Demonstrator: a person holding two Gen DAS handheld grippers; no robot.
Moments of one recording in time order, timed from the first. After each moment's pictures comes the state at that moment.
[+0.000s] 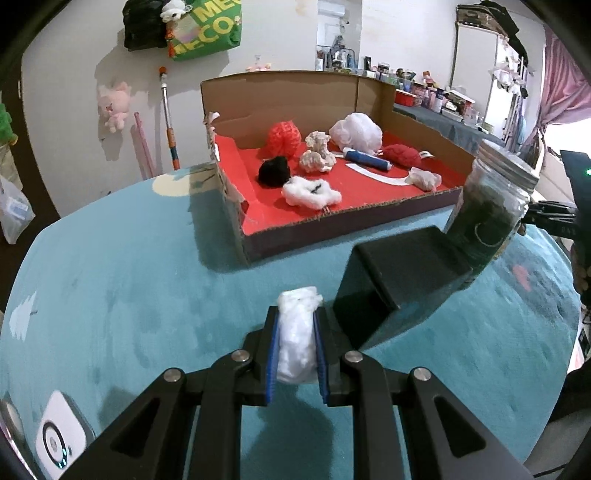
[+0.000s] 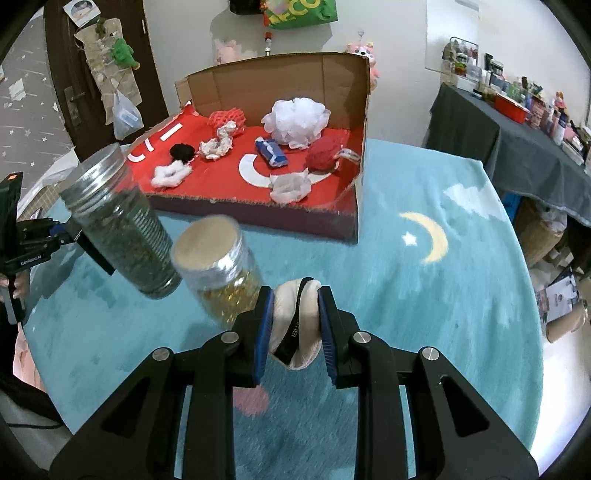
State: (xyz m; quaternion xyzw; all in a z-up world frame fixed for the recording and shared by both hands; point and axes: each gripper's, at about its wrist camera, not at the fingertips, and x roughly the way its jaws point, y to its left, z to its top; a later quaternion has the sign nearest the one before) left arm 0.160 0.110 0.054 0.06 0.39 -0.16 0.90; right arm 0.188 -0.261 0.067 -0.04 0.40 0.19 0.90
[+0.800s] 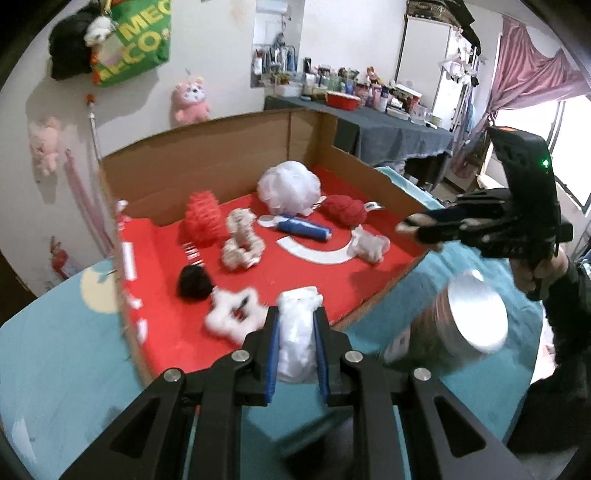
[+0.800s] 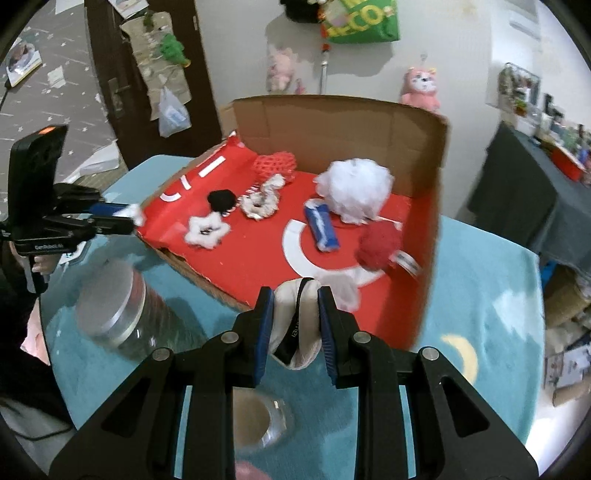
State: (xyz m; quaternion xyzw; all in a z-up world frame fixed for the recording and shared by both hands) left arm 0.257 0.037 0.123 0.07 0.41 -0.27 0.87; right arm 0.276 -0.205 0.115 -0.07 0.39 0.30 0.87
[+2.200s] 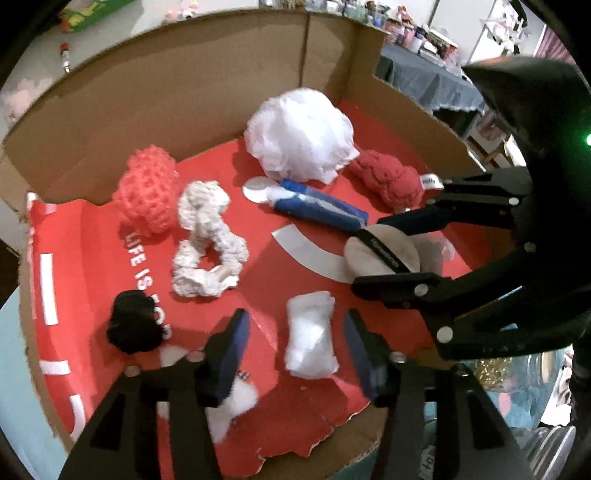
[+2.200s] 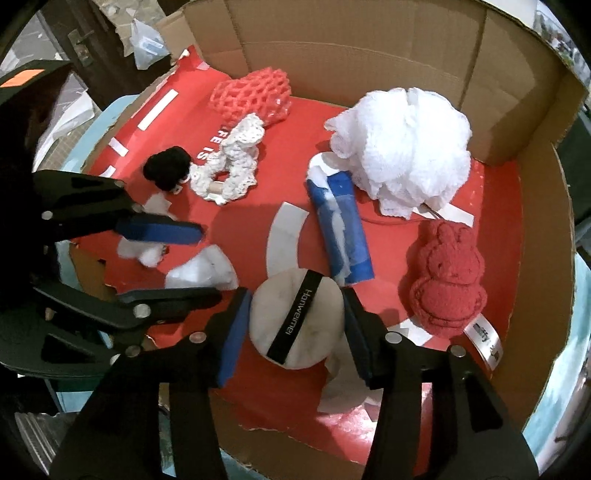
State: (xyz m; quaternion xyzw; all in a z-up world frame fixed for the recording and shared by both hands) left arm 0.354 -0.020 0.068 0.09 0.53 -0.23 0.81; right arm 0.382 -0.131 0.050 -0.10 0.54 0.27 0.79
